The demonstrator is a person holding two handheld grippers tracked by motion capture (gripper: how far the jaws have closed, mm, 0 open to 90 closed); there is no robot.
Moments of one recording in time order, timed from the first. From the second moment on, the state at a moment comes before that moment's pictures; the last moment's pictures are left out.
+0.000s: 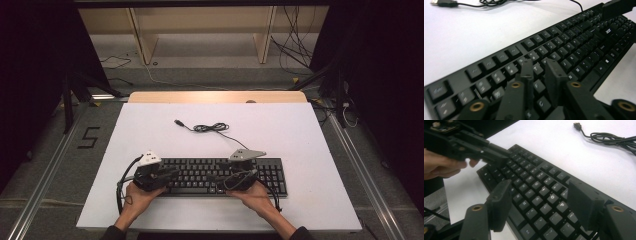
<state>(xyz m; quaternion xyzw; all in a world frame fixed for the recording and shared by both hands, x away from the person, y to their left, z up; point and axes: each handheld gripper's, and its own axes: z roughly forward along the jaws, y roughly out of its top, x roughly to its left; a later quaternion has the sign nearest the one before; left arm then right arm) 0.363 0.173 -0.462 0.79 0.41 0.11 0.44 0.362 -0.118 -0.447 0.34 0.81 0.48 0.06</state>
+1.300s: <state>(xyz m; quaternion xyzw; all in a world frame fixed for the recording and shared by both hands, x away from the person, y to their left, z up) 0.389 0.144 -0.476 0.83 0.41 0.09 0.38 0.348 -0.125 -0.445 0.33 0.81 0.48 0.06</state>
